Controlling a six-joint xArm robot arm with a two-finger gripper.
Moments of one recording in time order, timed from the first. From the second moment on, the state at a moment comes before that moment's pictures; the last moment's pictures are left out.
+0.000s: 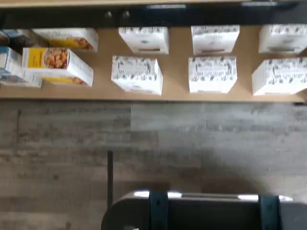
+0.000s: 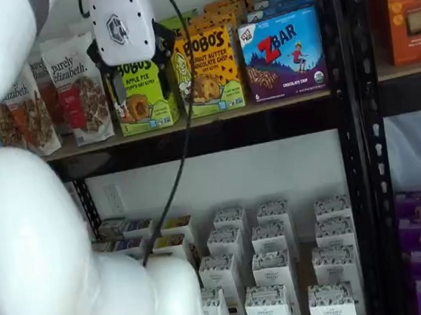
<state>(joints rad) 0.00 -0.83 -1.12 0.14 1.86 0.04</state>
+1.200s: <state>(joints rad) 0.18 -0.73 -1.17 0.03 1.71 0.19</state>
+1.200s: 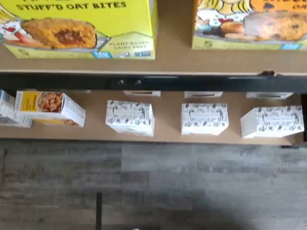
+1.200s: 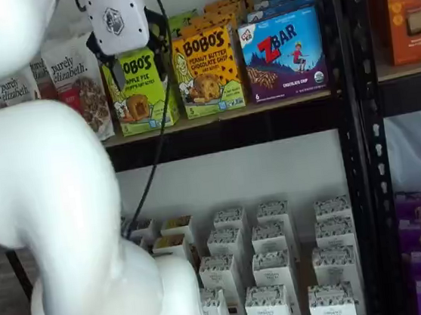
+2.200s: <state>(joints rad) 0.26 -0.62 -1.28 0.02 1.61 0.26</state>
